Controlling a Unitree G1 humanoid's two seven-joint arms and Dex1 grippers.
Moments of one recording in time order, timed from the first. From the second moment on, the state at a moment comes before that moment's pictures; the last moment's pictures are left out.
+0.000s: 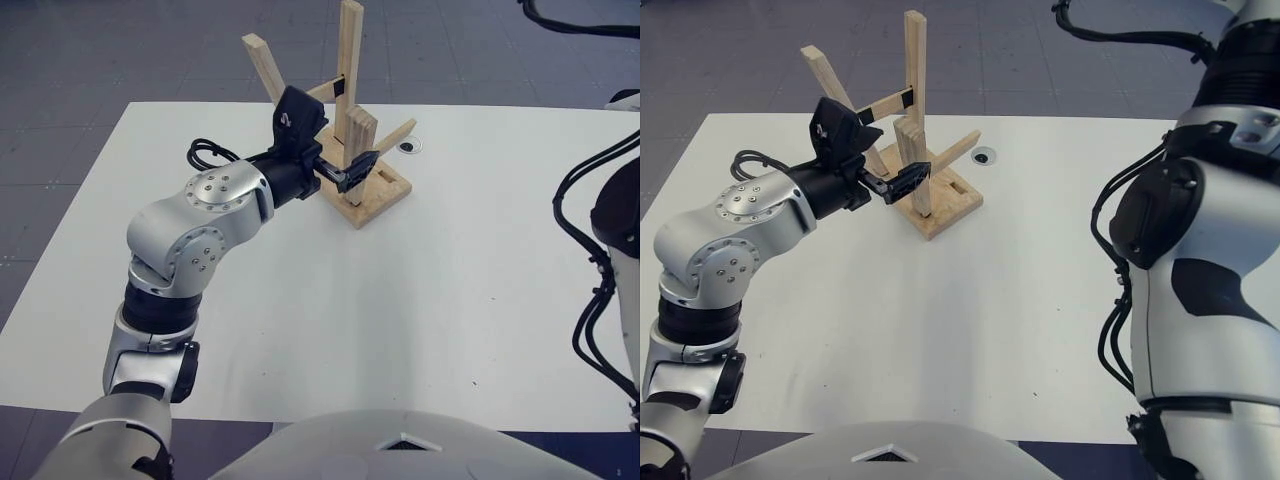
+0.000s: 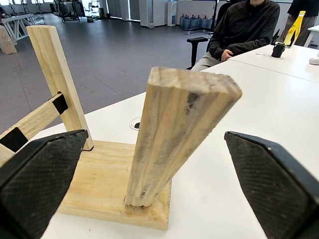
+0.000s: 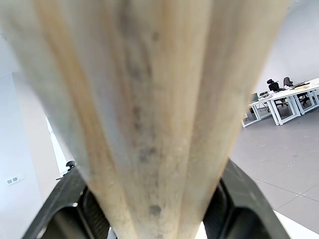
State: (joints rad) left arm -0.53 0.48 -0.16 -0.39 -0.71 0.89 -0.15; right arm -1.45 -0.47 -0.39 0.66 0.95 1.07 0.72
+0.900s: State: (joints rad) left arm -0.41 0.56 -0.16 -0.49 -0.55 0.79 -0.54; right arm -1.44 -0.48 -0.41 0.65 0.90 1.08 0.71
